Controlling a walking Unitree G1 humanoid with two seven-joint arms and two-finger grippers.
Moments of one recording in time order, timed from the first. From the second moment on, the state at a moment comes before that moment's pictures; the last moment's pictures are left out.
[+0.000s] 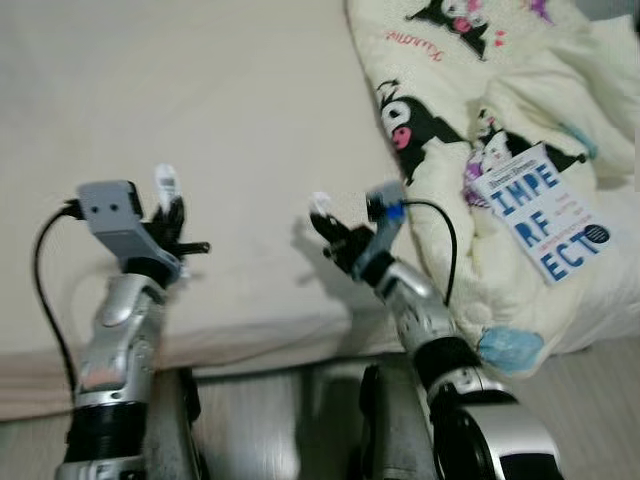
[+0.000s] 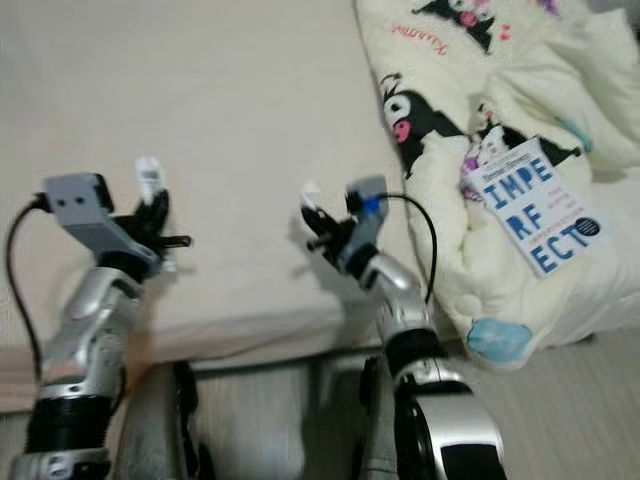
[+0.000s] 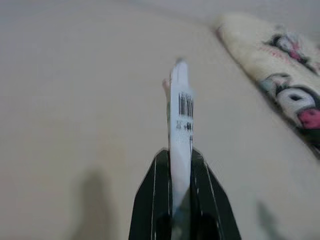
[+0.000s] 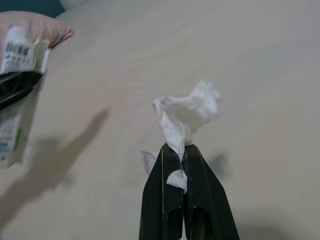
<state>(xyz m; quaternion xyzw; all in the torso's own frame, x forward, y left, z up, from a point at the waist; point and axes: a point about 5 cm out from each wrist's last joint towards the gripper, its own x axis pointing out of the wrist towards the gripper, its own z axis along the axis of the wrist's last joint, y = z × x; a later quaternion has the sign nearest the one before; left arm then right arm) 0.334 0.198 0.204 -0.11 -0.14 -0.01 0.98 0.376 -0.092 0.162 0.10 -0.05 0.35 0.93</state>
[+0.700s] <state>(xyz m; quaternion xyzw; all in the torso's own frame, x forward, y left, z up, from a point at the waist) 0.328 0.215 0.086 -0.09 0.05 0.01 0.99 0.337 -0.102 0.074 0.04 0.10 0.29 0.95</state>
